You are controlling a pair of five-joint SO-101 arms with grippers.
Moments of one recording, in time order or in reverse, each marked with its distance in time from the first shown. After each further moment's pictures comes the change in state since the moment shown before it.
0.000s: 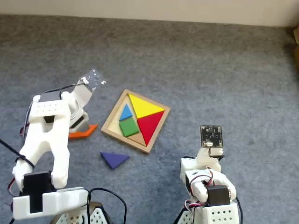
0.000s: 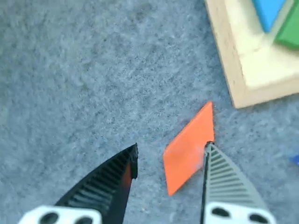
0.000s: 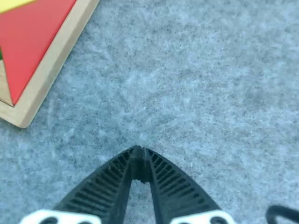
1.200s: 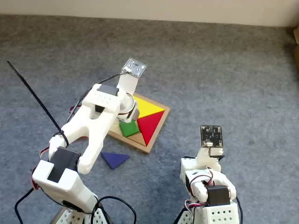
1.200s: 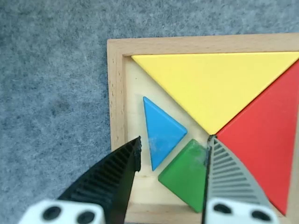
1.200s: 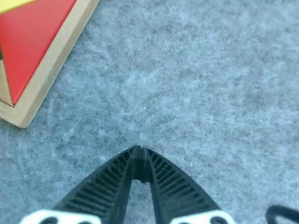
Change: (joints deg) left arm 25.6 15.6 -12.1 -5.3 46.2; right arm 0.0 0.0 0.0 0.0 0.0
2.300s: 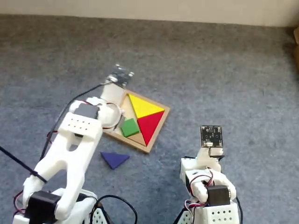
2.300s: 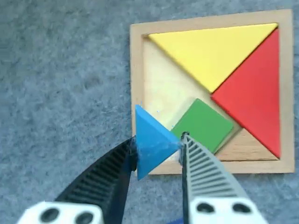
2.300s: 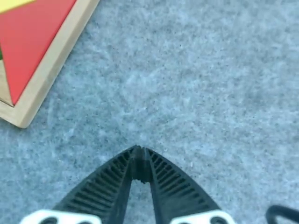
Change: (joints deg) left arm -1.1 -28.7 20.3 -1.3 -5.4; right arm 0.0 0.0 0.0 0.0 0.0
